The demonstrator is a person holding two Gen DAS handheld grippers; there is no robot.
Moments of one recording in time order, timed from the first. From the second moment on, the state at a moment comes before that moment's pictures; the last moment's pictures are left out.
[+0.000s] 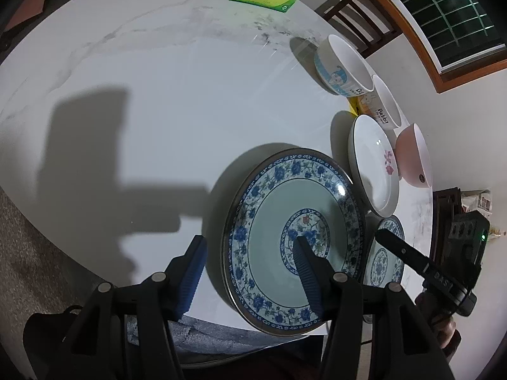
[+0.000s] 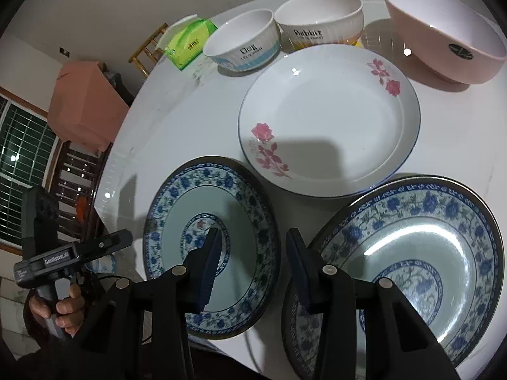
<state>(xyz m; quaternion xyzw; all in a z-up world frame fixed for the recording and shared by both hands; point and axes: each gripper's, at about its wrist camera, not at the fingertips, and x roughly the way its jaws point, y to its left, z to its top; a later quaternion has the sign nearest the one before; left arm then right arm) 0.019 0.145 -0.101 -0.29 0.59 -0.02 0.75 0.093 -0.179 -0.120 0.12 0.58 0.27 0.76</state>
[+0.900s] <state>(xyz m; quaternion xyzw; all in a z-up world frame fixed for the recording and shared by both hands) 0.014 0.142 -0.126 -0.29 0.61 -0.02 0.73 0.118 -0.158 -0.151 0.10 0.61 0.27 0.73</state>
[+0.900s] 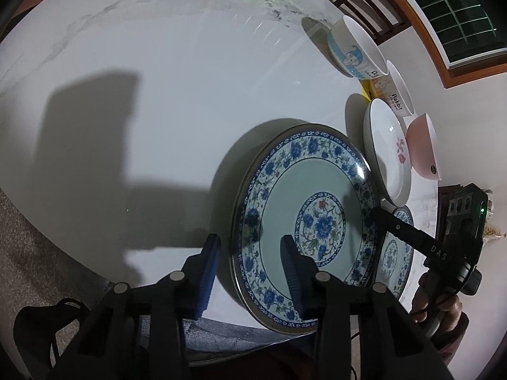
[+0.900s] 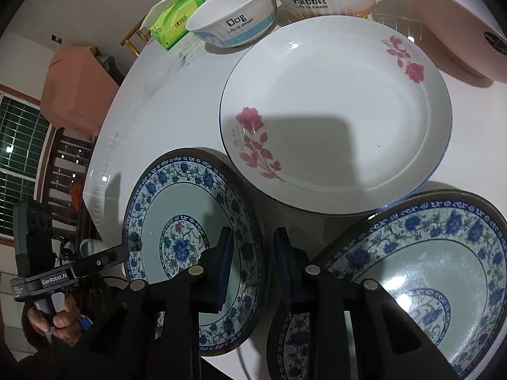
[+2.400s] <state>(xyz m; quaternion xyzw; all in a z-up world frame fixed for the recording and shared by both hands) 0.055 0.192 -0.128 -0.24 0.58 0.03 0.78 0.087 -0.118 -0.156 0.13 0.60 0.27 0.74</state>
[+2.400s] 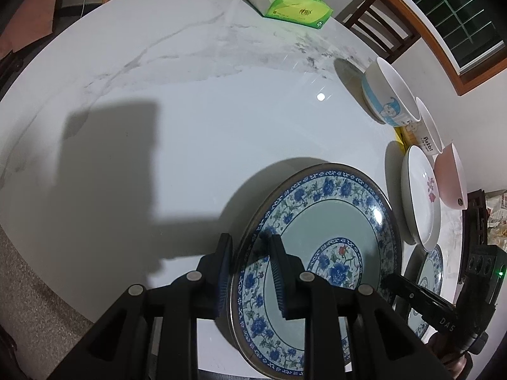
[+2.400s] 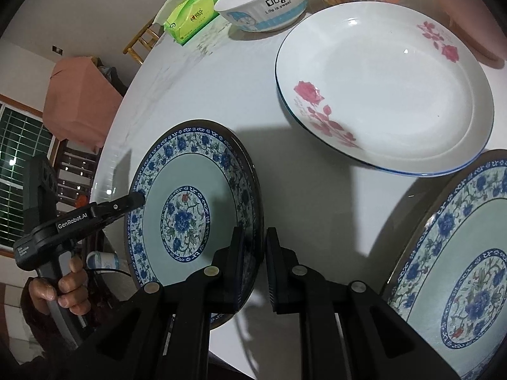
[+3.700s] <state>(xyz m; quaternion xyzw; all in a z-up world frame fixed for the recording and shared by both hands) 0.034 0.105 -0.052 -0.12 0.45 -0.02 0.89 0.059 -0.211 -0.118 0.19 0.52 0.23 0.80</state>
